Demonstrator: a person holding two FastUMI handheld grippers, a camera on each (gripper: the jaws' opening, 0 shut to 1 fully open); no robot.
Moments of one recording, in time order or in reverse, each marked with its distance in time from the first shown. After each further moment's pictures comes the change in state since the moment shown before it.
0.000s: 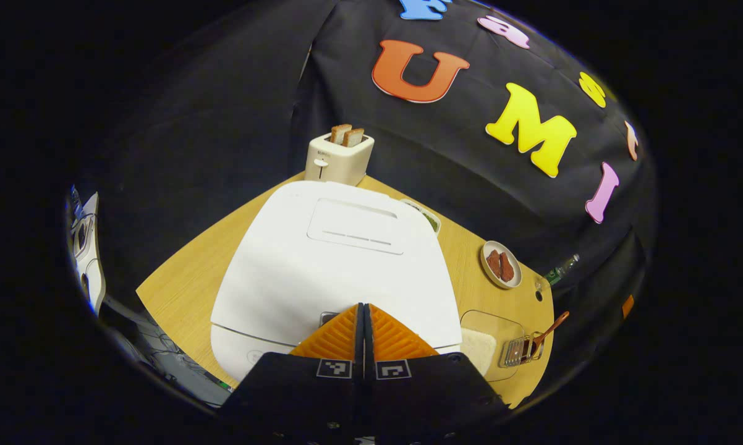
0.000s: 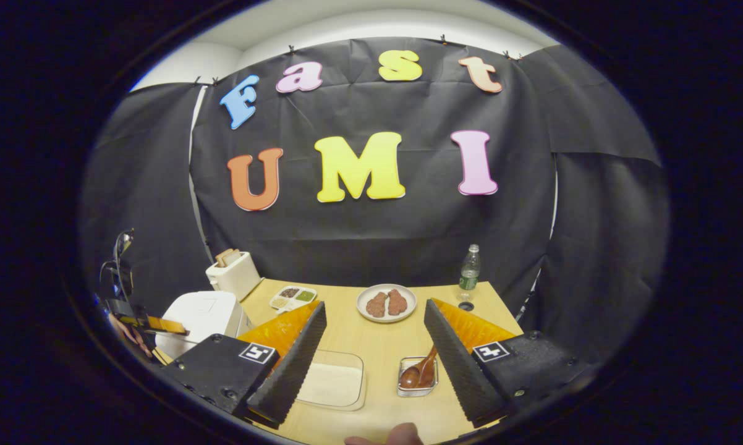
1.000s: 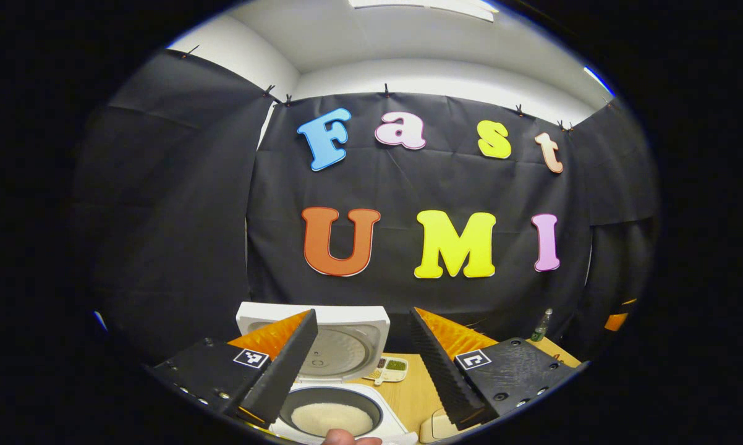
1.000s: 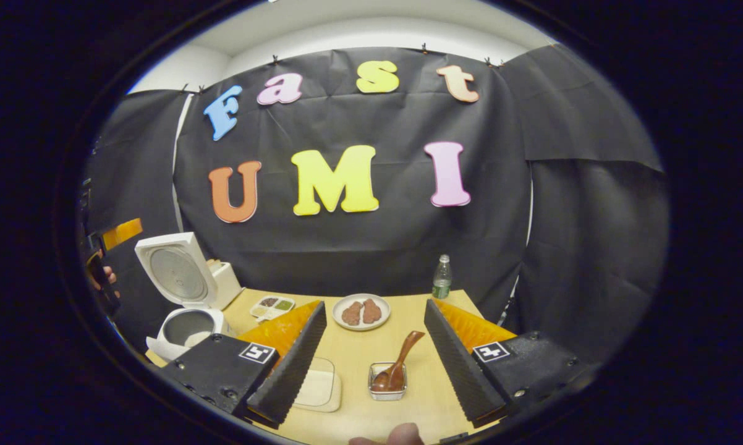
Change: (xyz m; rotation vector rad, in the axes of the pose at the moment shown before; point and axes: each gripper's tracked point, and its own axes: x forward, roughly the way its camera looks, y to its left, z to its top) left arm -0.119 -0.101 0.157 0.365 -0.676 -0.168; right arm -0.024 -0.073 0.005 0.048 -0.049 -0.117
